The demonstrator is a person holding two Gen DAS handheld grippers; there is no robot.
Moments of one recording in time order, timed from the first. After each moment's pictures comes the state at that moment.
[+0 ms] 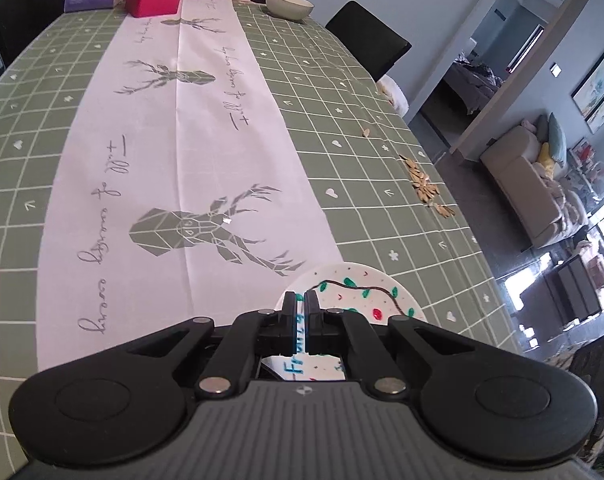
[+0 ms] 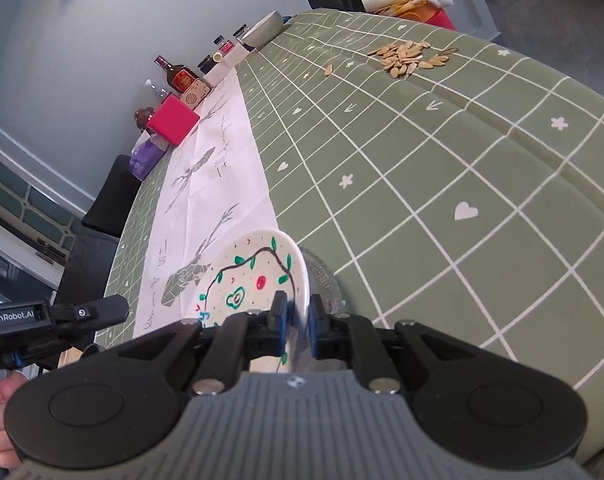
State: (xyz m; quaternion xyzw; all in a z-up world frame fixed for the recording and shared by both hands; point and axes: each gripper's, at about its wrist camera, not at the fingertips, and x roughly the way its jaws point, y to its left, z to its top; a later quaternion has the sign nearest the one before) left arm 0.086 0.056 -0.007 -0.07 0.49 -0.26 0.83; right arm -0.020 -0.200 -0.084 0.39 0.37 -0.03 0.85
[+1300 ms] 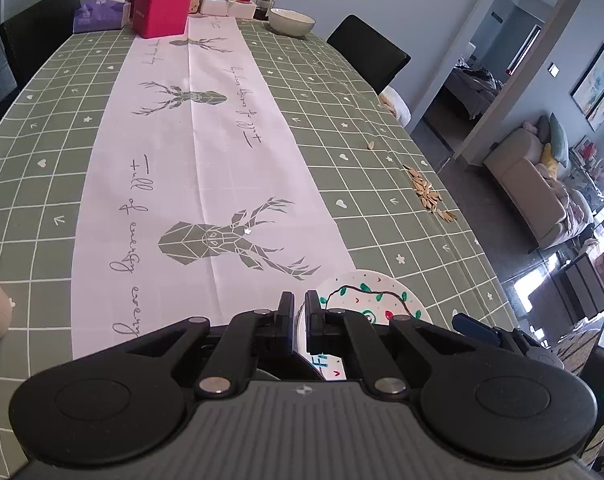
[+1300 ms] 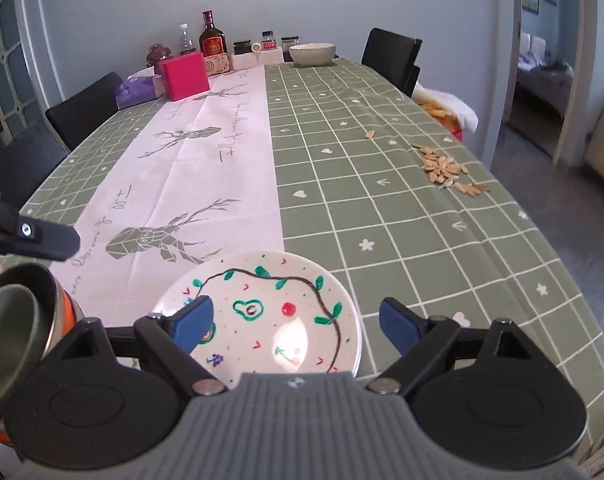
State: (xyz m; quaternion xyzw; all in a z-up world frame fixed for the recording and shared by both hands) left arm 0.071 0.072 0.014 -0.04 0.46 -0.25 0.85; right arm -0.001 -0.121 -0.050 0.09 0.37 -0.07 0.92
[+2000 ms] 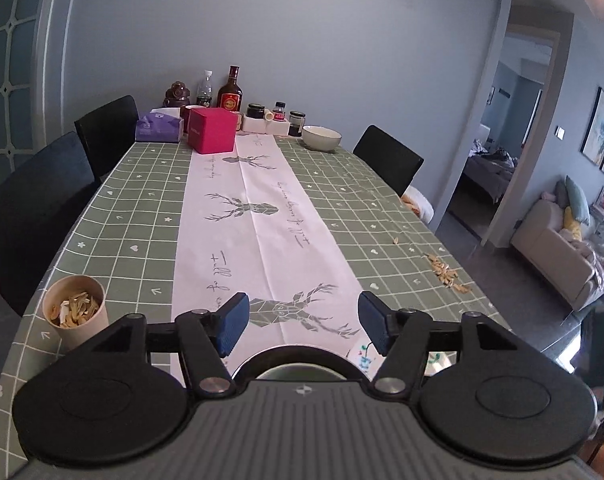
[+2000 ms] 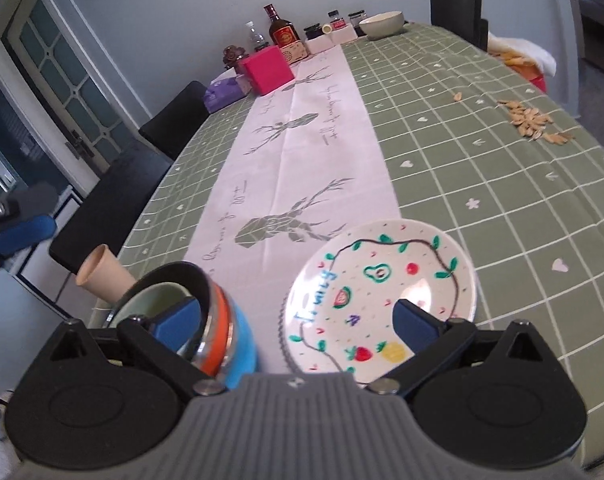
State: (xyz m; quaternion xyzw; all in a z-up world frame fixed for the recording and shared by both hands) left arm -0.008 0.131 0.065 -0.03 0.30 -0.19 0.93; right arm -0.019 -0.114 -0.025 0.25 0.38 0.09 0.88
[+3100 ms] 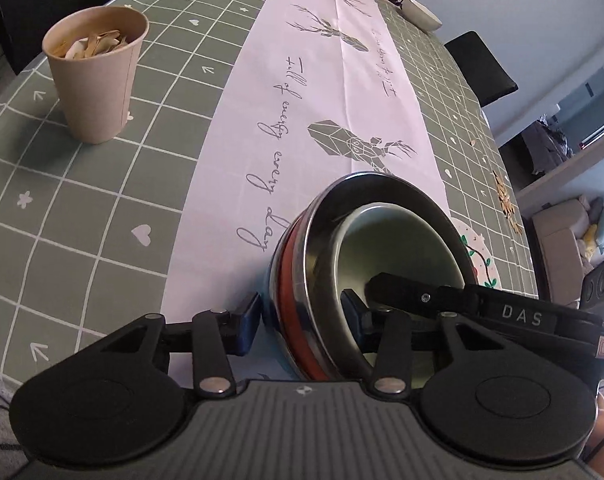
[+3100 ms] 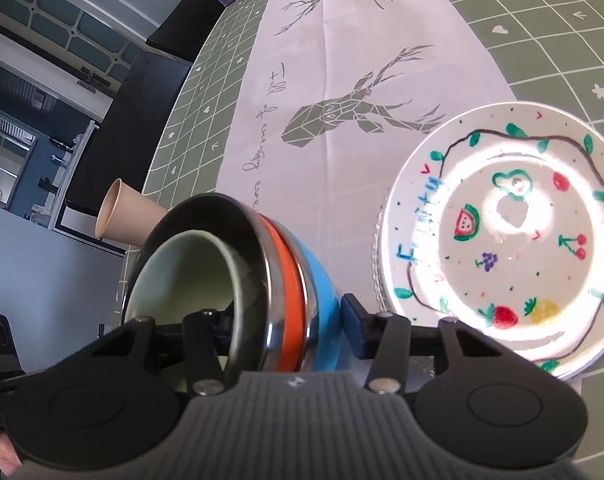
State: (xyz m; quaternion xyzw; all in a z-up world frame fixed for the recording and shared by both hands) left arm 0.026 0.170 -0.047 -0.17 0.53 -0.12 0.82; right arm 0.044 -0.061 -0.073 0.28 0.53 0.15 0.79
